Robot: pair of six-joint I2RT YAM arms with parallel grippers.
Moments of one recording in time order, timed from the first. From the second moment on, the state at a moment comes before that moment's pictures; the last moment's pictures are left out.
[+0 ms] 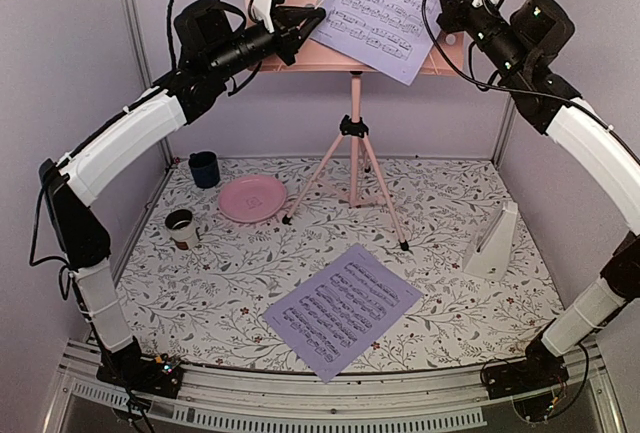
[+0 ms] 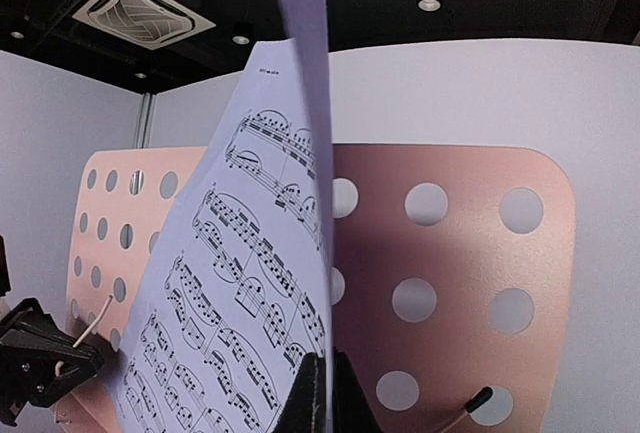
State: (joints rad) left arm -0.64 1.85 2.04 0.15 0.37 0.18; right arm 0.54 1.52 1.78 0.25 0.03 -0.09
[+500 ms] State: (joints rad) left arm -0.65 1.87 2.06 0.14 0.40 0.21; right arm 0.54 1.69 2.01 0.26 -0.24 -0.25
